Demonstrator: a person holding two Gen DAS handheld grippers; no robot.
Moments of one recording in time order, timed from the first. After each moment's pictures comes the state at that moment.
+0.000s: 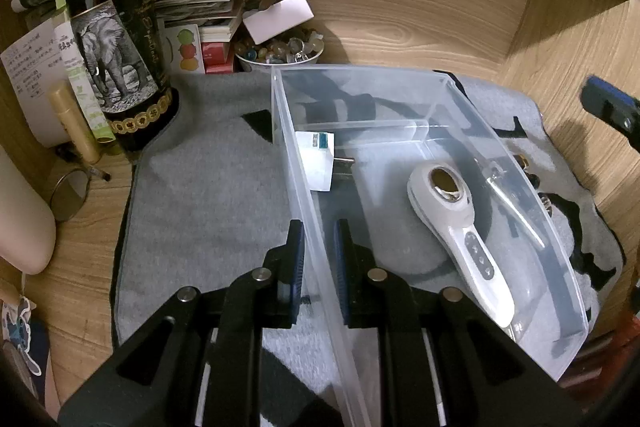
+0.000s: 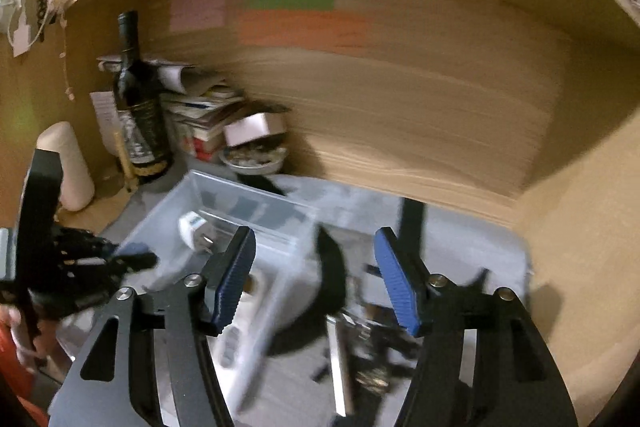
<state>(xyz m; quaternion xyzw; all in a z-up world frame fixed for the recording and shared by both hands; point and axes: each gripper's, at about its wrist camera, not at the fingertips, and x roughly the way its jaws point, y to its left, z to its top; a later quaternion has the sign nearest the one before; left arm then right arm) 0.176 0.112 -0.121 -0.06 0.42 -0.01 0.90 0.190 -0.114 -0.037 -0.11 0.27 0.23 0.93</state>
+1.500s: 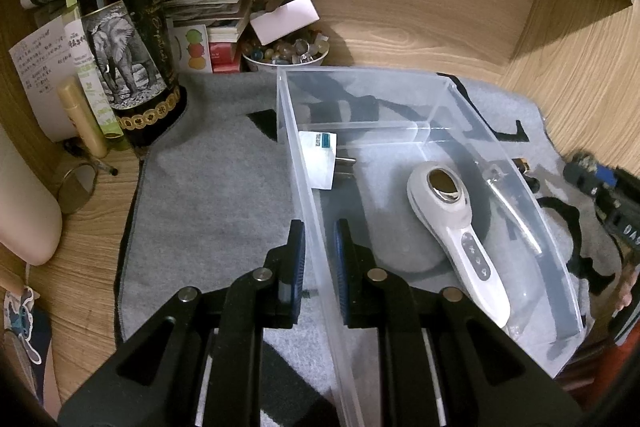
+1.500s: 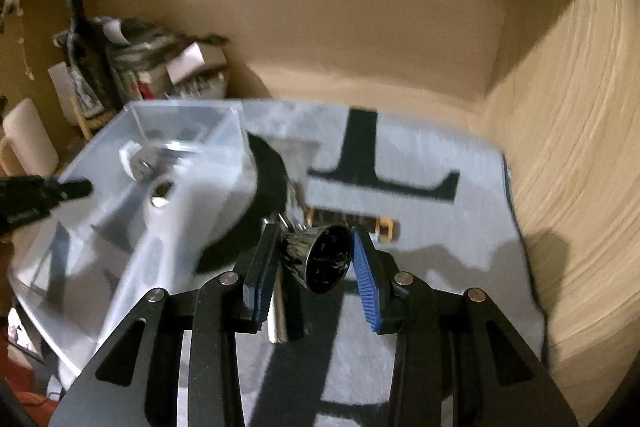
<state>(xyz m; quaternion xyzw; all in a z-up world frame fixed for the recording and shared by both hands) 0.167 0.110 -0.117 -0.06 0.42 0.00 0.91 0.198 -0.155 -0.088 -0.09 0.34 0.20 0.92</state>
